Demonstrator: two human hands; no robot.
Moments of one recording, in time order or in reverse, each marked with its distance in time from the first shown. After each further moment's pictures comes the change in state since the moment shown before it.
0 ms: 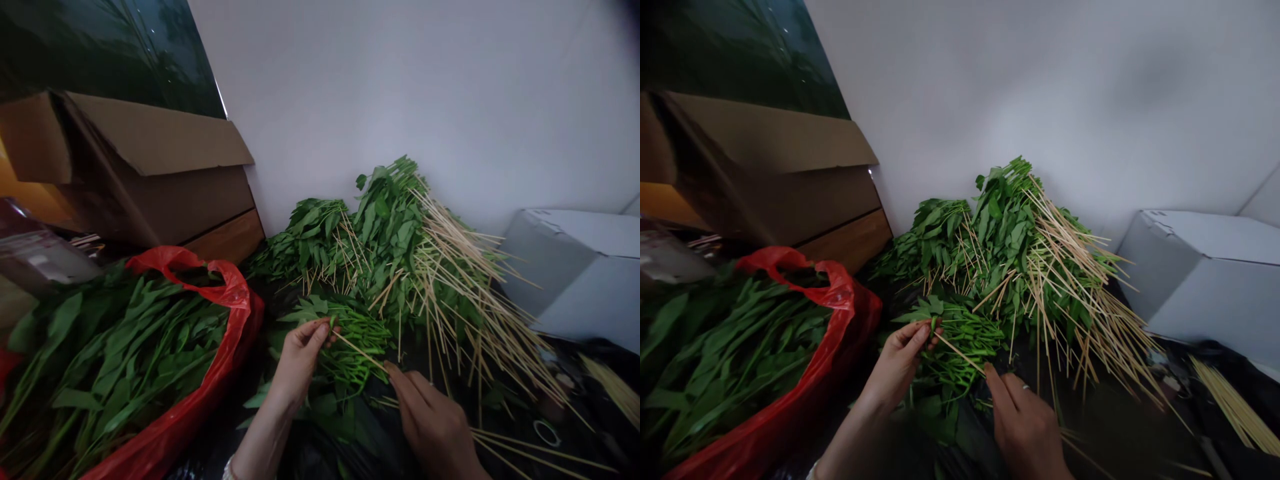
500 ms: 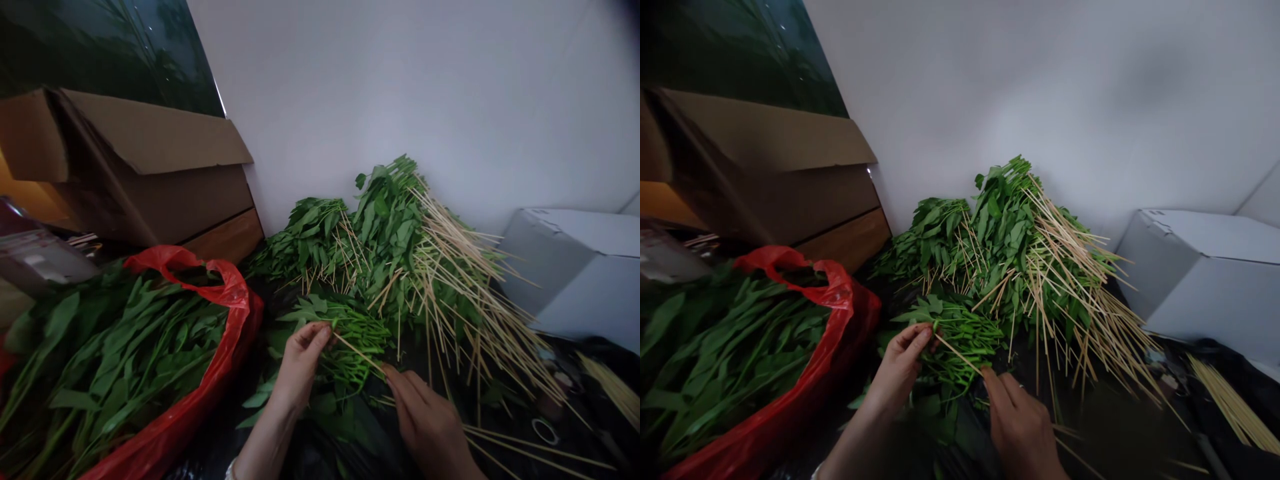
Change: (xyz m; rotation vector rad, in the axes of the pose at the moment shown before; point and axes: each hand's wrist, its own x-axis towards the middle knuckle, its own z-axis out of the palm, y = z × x) left_hand 0.000 -0.015 -0.003 0.039 0.023 0.059; right_hand -0.002 -0.005 0.008 0.104 -0.006 0.052
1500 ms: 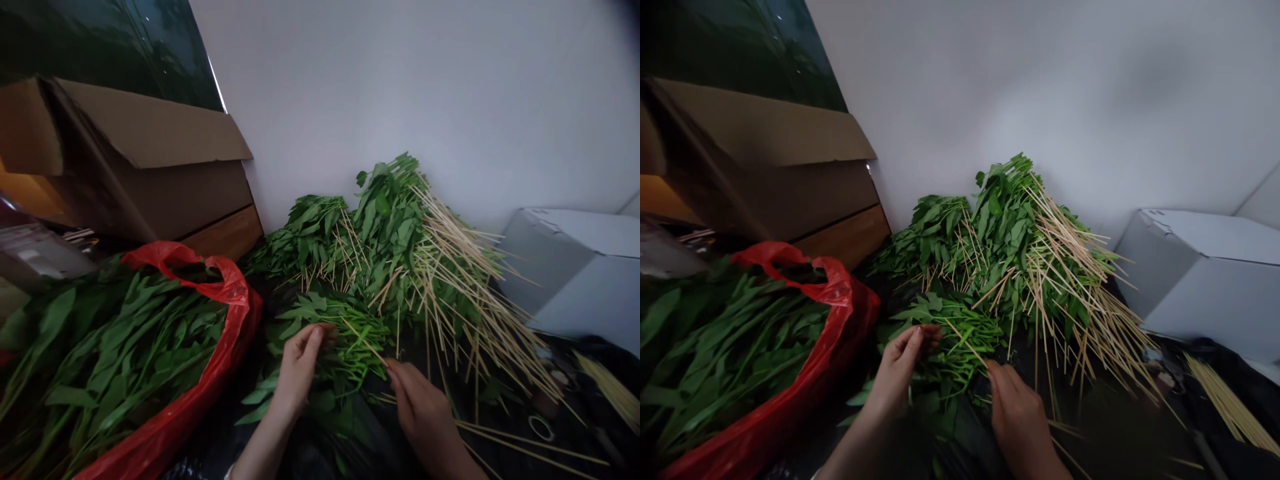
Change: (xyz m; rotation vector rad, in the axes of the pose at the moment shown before) left_hand -0.009 0.001 -0.004 0.222 -0.010 0.063; right_hand 0.001 0.006 0.007 0.120 -0.021 0.141
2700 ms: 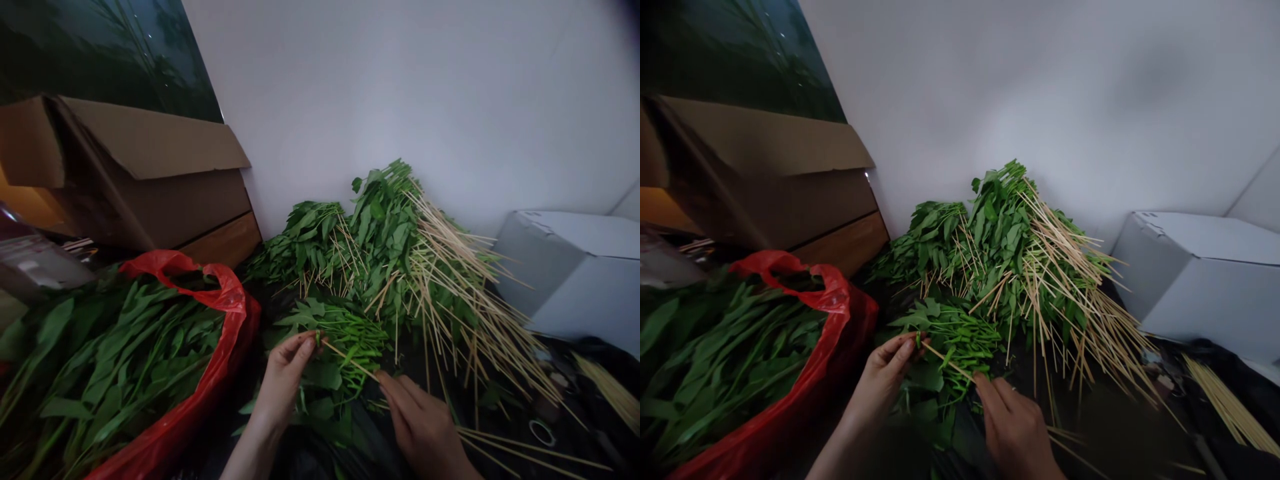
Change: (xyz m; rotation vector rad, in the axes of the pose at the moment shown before) left_hand -0.001 -0.002 -0.017 -0.196 0.062 -0.115; right_hand 0.000 -0.008 -0.007 -0.024 -0.014 -0.154
